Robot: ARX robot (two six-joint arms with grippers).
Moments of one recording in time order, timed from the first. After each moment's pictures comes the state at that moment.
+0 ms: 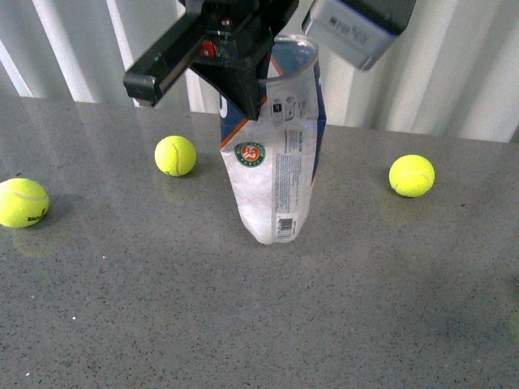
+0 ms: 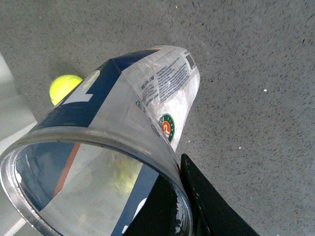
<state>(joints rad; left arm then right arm) -0.50 1.97 1.81 -0.99 -0.02 1.51 0.00 0.00 0.01 0.00 0.00 -0.01</state>
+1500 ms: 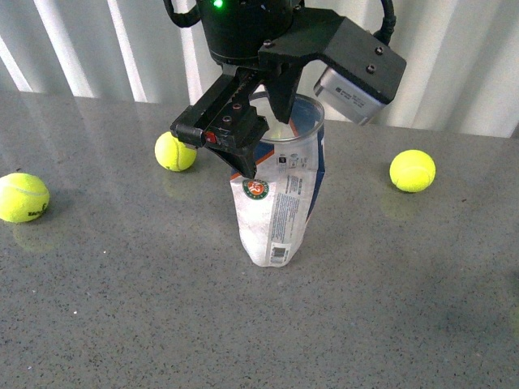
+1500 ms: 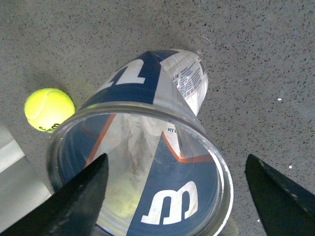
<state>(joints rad) -0.51 2.13 1.89 -0.98 0.00 1.52 0.00 0.00 0.01 0.00 0.00 -0.01</state>
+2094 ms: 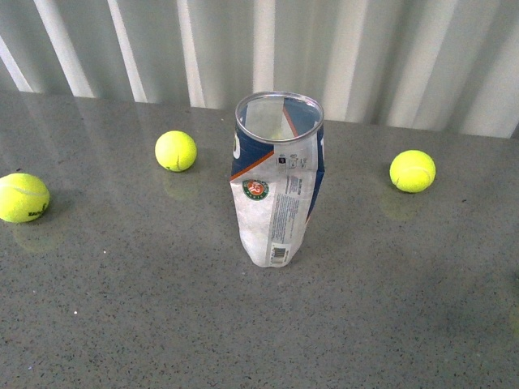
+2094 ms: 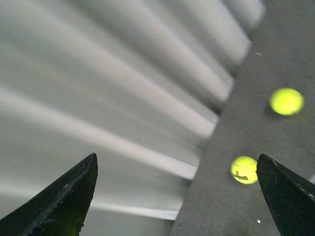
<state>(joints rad) -0.29 1.56 1.54 -0.20 0.39 1.03 0.00 0.00 0.01 0.00 0.00 -0.01</state>
